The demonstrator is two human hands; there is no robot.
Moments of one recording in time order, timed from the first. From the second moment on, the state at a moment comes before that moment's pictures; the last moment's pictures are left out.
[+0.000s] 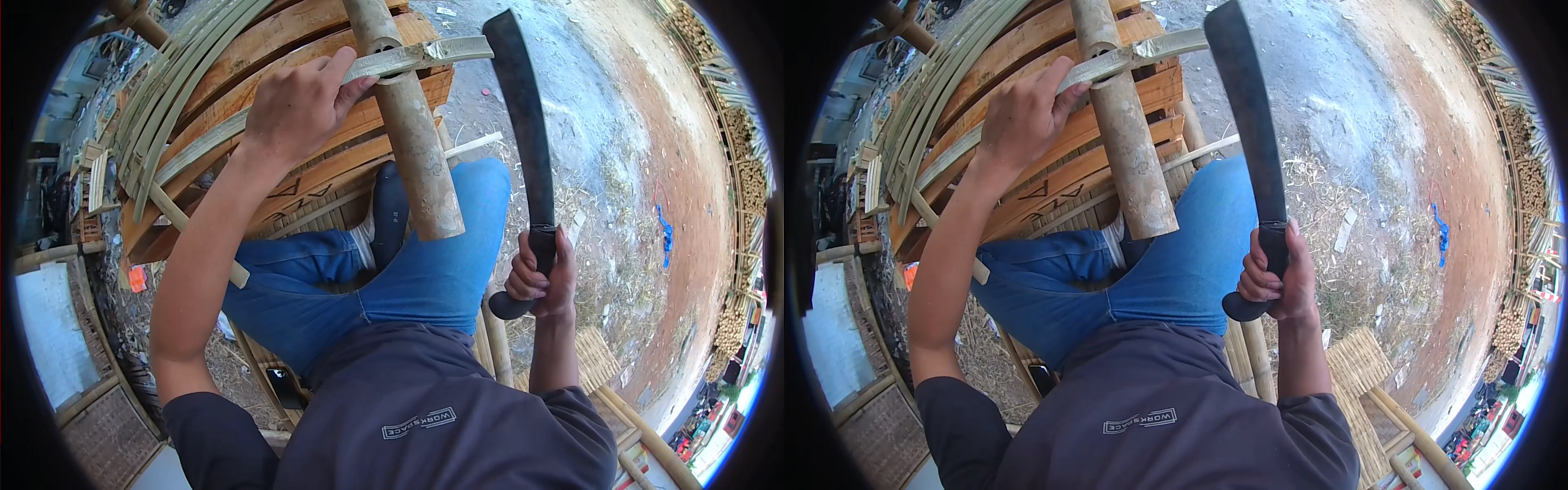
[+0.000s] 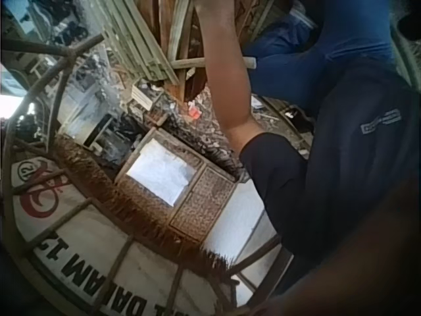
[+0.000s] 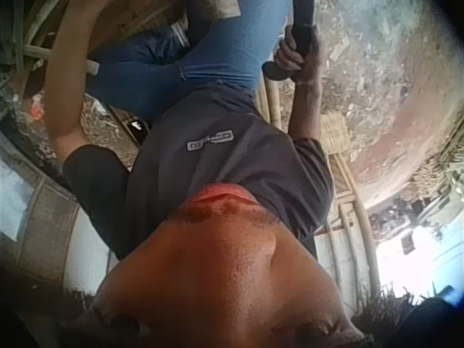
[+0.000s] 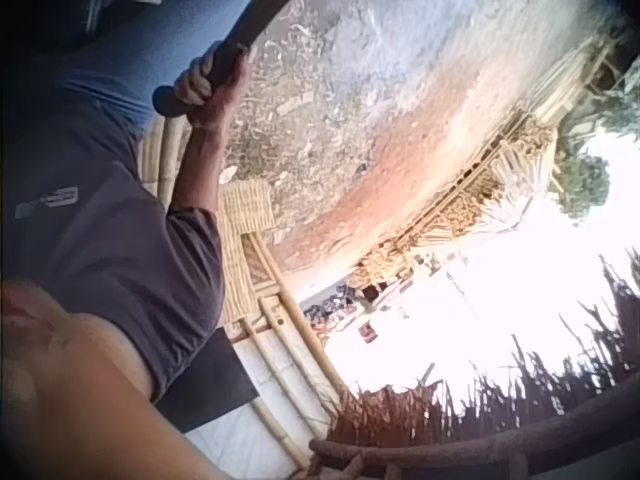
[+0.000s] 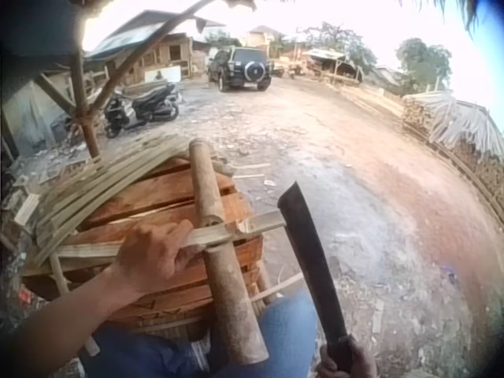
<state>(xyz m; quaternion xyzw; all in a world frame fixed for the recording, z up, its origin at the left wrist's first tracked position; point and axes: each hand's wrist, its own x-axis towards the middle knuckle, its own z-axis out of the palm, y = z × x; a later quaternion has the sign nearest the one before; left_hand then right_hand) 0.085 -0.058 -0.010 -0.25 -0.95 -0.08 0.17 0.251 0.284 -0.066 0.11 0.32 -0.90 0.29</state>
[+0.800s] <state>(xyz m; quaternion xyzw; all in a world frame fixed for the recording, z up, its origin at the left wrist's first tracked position) 0.078 -0.064 -0.014 -0.28 -0.92 -0.07 0.26 0.253 0.289 -0.068 0.09 0.22 -0.92 0.31</state>
